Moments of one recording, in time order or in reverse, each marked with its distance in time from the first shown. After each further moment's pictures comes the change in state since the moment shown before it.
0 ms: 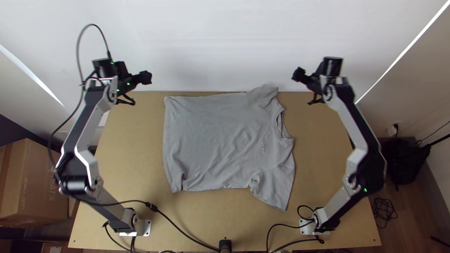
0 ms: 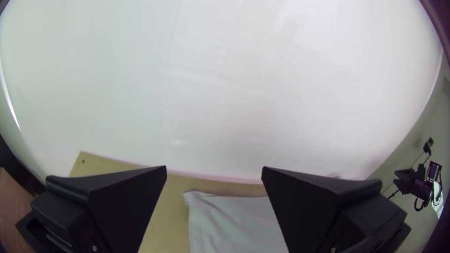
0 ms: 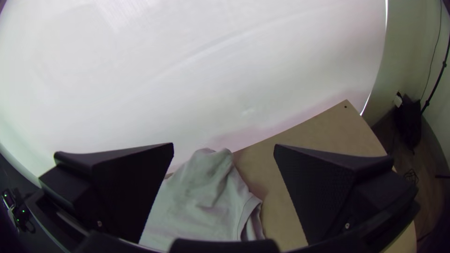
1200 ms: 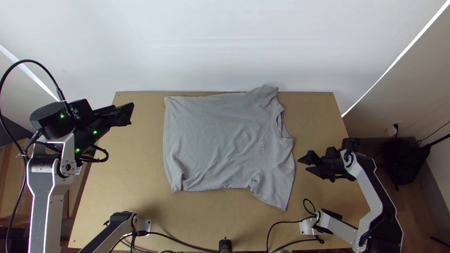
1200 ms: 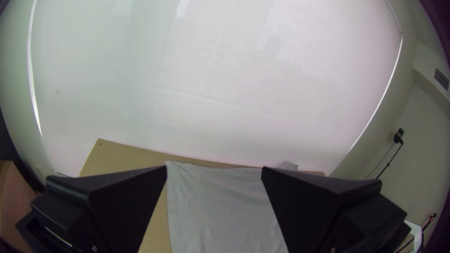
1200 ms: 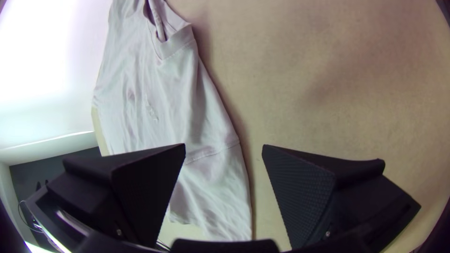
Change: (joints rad) left arm -0.030 -0.782 -0.381 -0.292 0.022 -0.046; right arm -0.377 -0.568 -1.059 -0.324 -0.562 -0.190
